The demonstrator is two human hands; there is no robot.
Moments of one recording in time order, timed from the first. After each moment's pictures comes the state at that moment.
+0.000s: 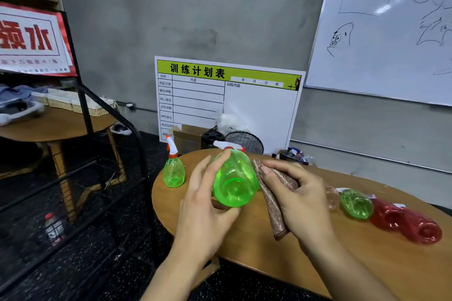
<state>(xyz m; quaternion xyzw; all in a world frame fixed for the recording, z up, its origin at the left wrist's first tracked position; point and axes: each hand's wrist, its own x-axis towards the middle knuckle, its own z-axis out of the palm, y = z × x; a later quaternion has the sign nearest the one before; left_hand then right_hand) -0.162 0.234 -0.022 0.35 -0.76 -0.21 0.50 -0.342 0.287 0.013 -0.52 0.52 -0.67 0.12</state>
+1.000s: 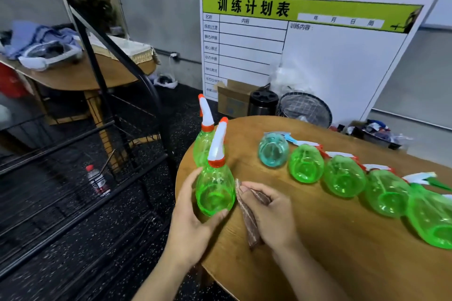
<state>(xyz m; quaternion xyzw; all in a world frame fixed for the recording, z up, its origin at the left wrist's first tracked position) -0.130 0.028 -0.218 0.50 -0.61 -0.35 0.50 -0.307 0.028 -0.201 -0.45 0.55 -0.57 0.40</state>
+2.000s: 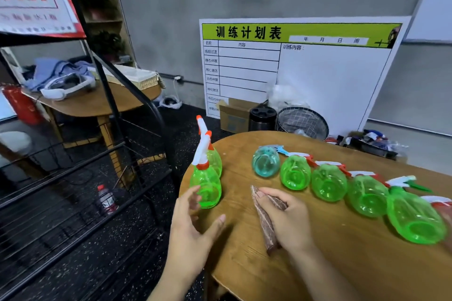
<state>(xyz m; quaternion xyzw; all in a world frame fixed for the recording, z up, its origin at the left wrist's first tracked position) -0.133 0.060 -0.199 0.53 -0.61 -0.26 0.53 -0.343 0.052 -0.178 -0.44 0.57 -0.59 0.36</state>
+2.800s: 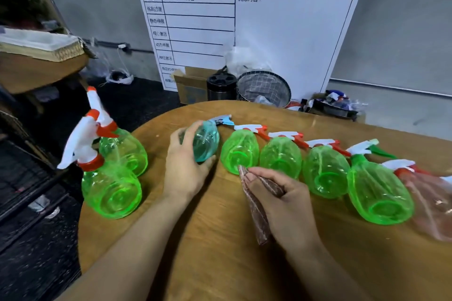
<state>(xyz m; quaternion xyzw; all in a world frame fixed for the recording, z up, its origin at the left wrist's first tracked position) -0.290 -0.097 -0.211 0.55 -0.73 -0.17 0.38 -0.457 0.040 -0.204 -0.42 0.58 -0.61 0.33</state>
